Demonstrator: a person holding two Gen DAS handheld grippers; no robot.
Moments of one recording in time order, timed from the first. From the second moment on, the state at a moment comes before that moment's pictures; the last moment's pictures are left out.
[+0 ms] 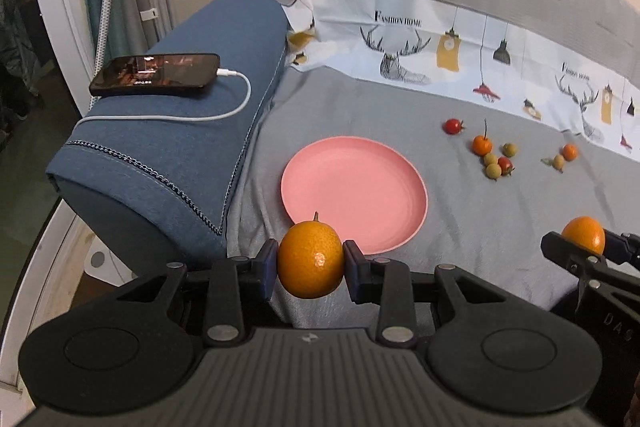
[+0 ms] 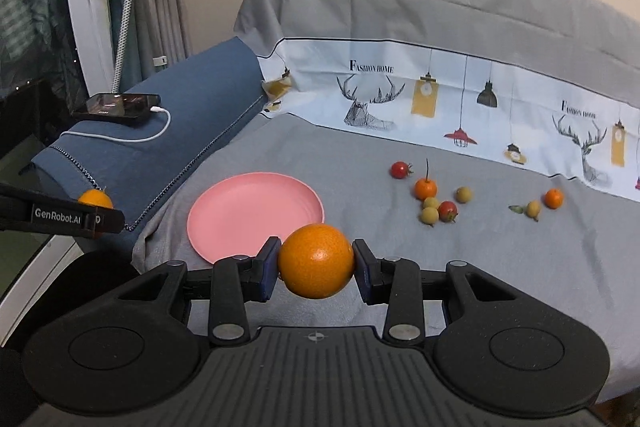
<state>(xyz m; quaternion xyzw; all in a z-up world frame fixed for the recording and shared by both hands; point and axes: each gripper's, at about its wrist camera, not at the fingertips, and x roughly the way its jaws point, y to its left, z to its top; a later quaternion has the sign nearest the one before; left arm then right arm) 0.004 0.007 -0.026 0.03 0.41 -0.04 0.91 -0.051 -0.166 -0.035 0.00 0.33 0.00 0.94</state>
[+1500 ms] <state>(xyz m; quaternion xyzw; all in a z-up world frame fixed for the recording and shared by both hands) 0.107 -0.007 -0.069 0.05 0.49 -0.03 0.87 0.039 -0.157 -0.083 0.00 0.39 0.01 0.92</state>
